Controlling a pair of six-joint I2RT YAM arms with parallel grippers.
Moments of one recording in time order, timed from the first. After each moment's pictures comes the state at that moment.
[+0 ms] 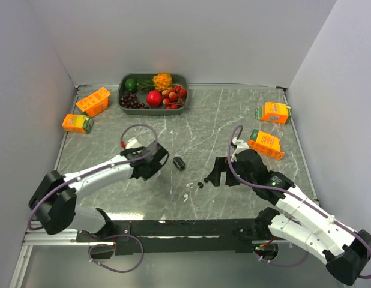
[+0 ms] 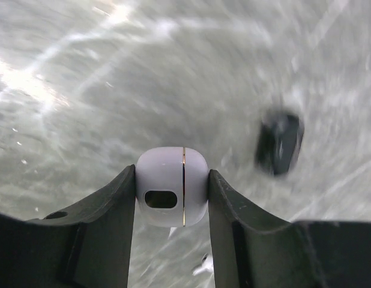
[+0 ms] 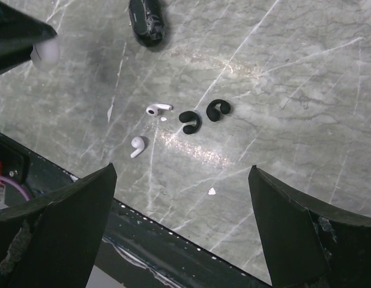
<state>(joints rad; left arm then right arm) -0.84 1.40 0.92 -0.73 -0.47 -1.42 0.68 0.75 0.63 -0.56 -0.01 0.56</state>
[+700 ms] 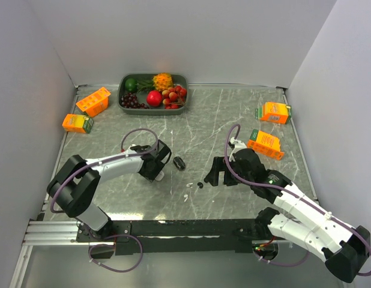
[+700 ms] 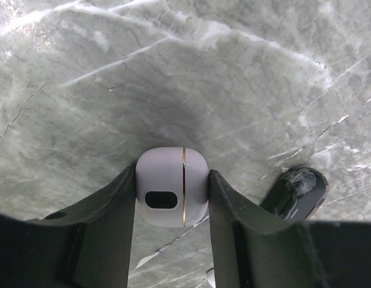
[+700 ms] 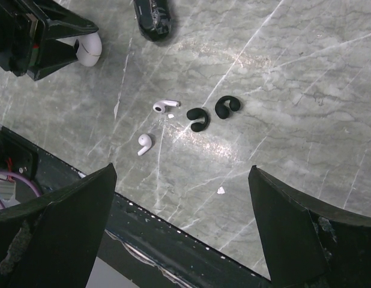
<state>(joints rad) -0.73 1.57 0.88 -0.64 -0.35 -1.67 0.69 0.79 0.63 -0.54 -0.04 0.59</state>
